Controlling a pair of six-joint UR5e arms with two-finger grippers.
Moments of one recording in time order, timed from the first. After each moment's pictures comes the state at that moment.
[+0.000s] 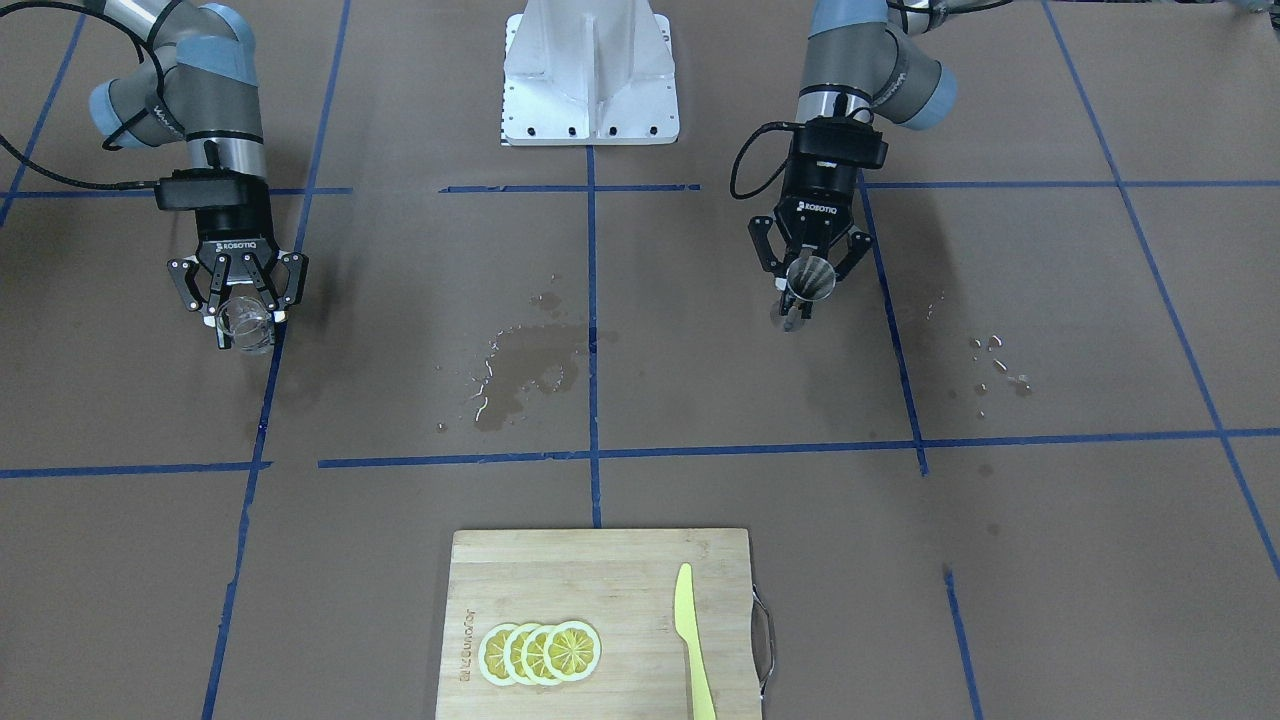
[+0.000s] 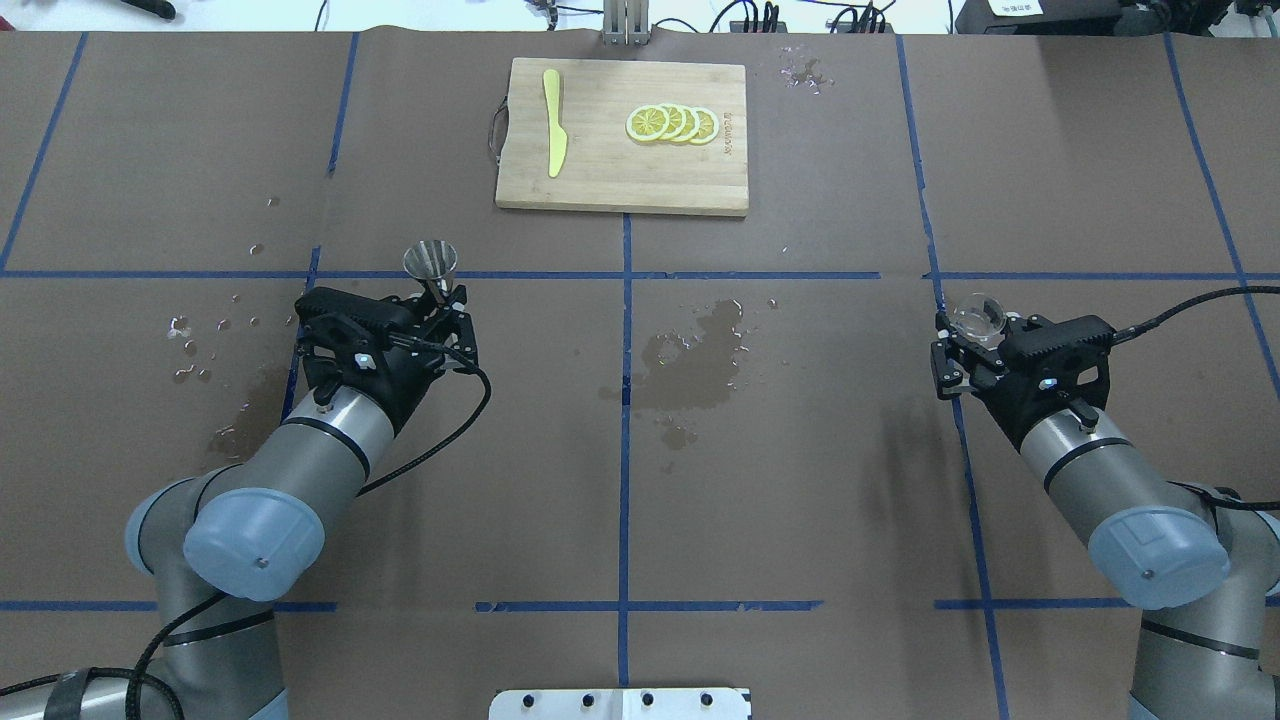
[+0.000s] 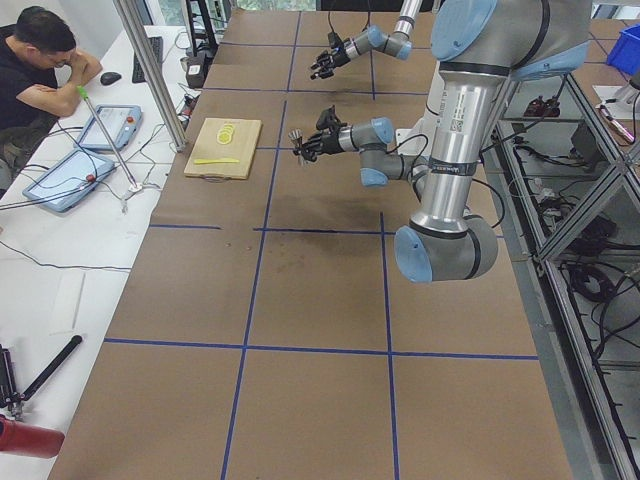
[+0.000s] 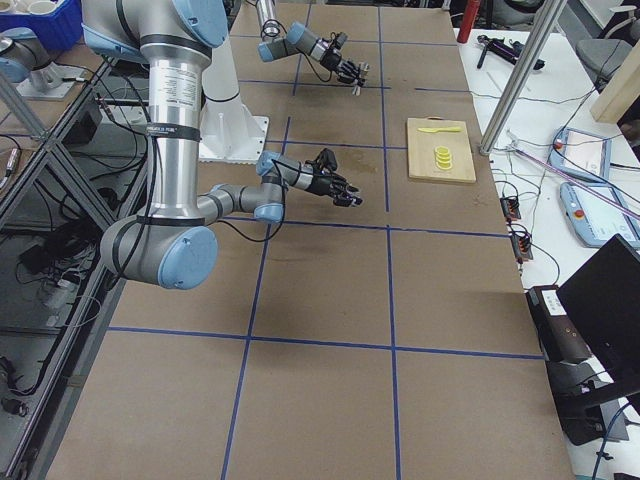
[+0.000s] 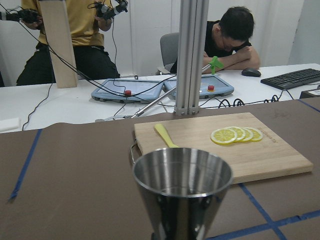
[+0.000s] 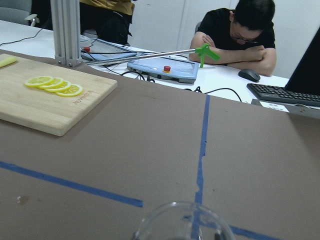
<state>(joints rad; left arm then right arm) -0.31 -1.88 -1.78 -2.42 -0.85 -0.92 0.36 -1.64 1.85 -0.58 0.84 0.84</state>
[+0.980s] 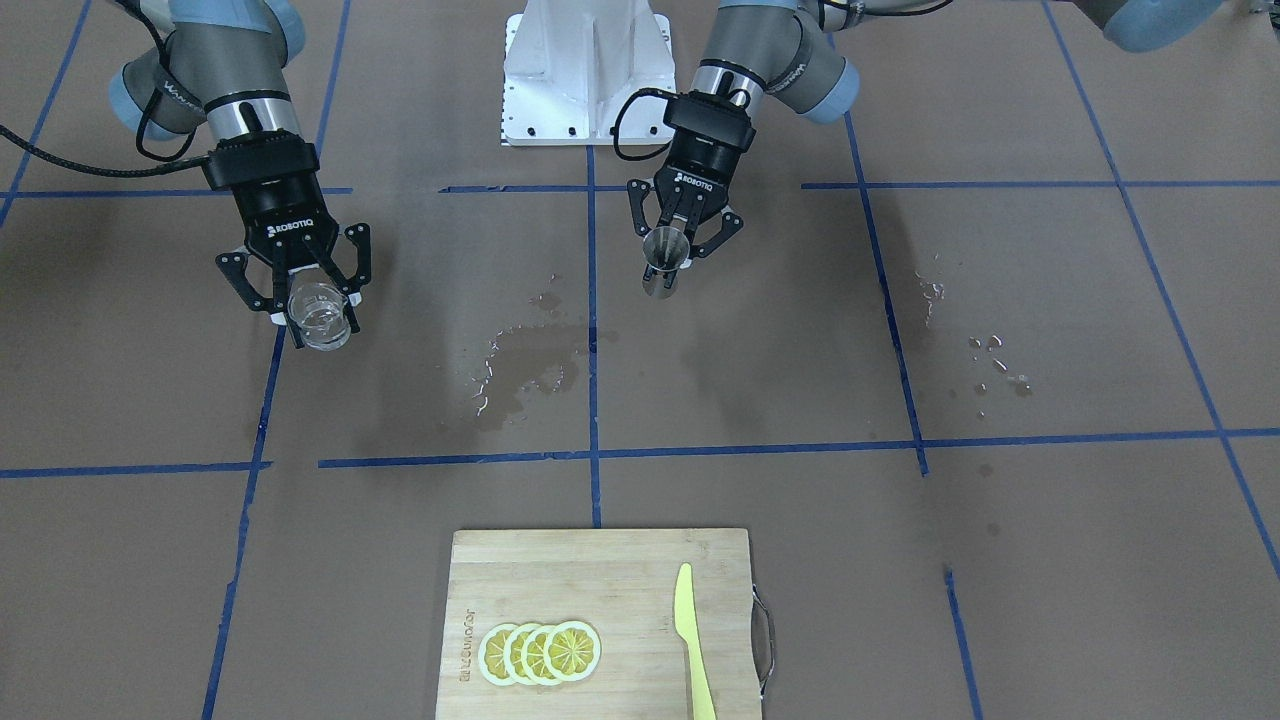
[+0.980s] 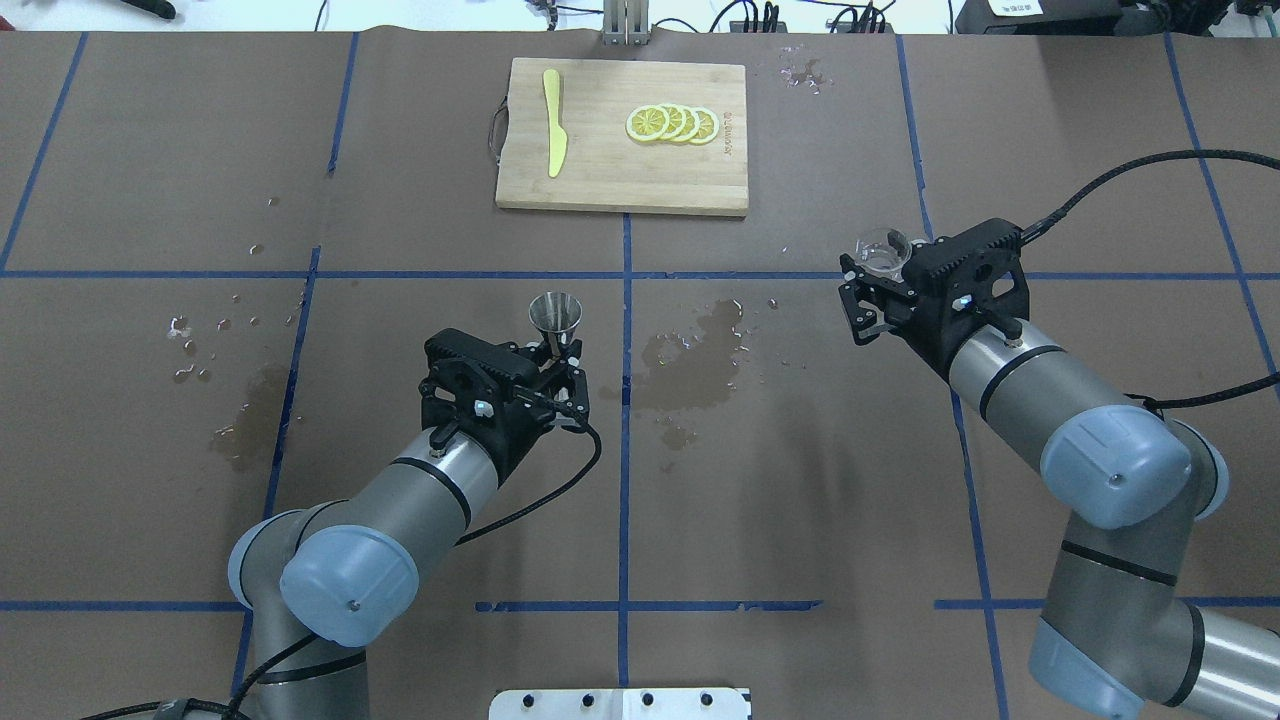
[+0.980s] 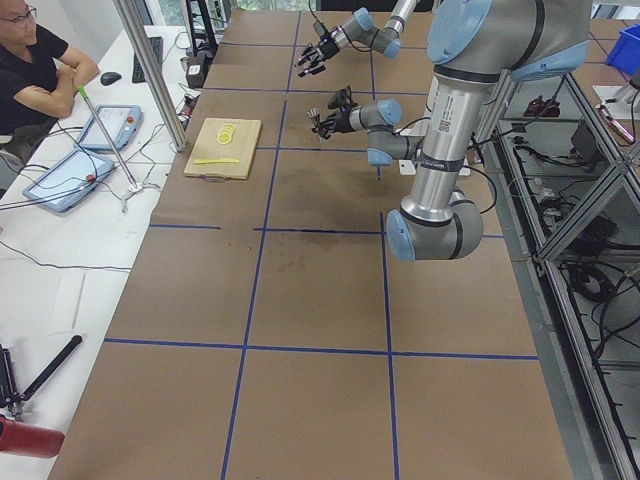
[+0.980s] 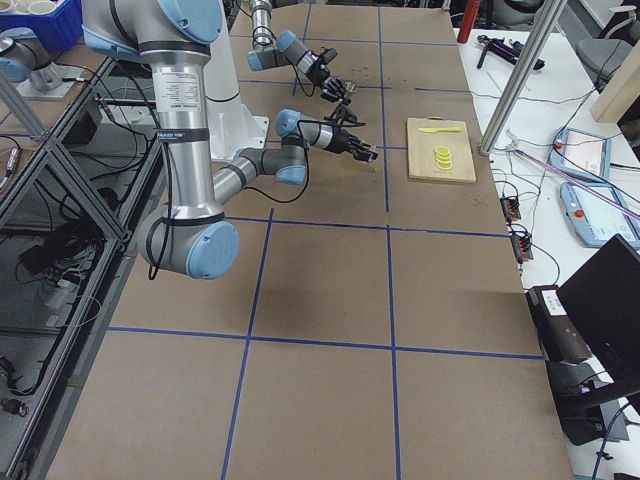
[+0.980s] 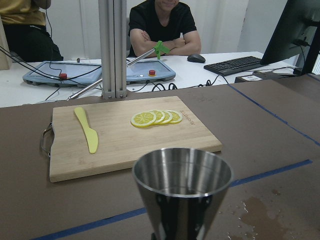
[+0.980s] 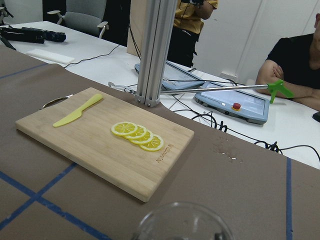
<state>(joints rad) -0.23 -2.03 -1.74 -2.42 -0.95 -0.80 0.46 -1.44 1.92 -0.69 1.05 0.61</state>
